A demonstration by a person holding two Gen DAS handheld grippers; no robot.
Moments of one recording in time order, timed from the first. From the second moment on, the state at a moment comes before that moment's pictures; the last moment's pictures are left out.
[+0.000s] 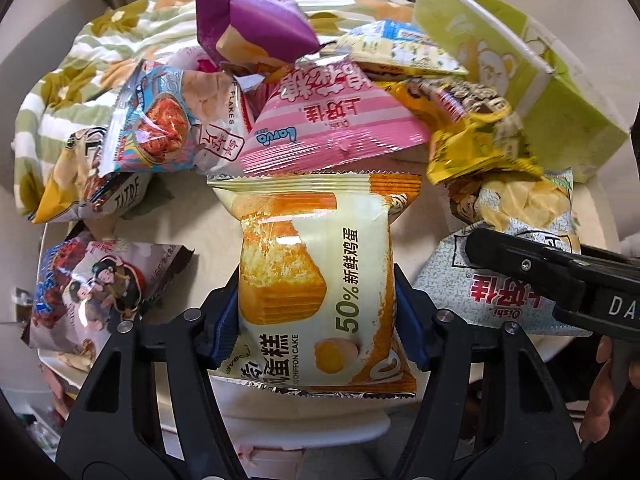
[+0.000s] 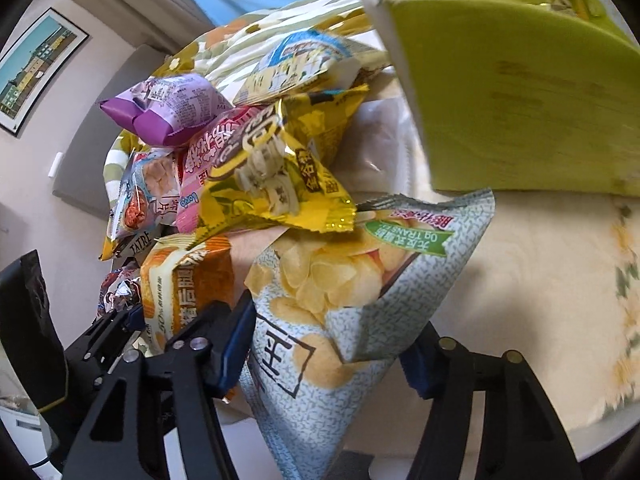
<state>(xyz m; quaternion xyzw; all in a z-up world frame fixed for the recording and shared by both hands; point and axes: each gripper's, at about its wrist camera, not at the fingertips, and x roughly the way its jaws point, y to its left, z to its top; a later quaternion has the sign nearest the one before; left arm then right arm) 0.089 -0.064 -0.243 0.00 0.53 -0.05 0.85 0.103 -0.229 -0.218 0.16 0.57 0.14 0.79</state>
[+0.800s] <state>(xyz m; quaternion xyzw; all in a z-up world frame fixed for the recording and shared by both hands) 0.104 -0.097 -0.098 -0.01 0.43 -0.11 0.90 0.063 -0.297 -0.077 0.16 0.47 0.04 0.86</state>
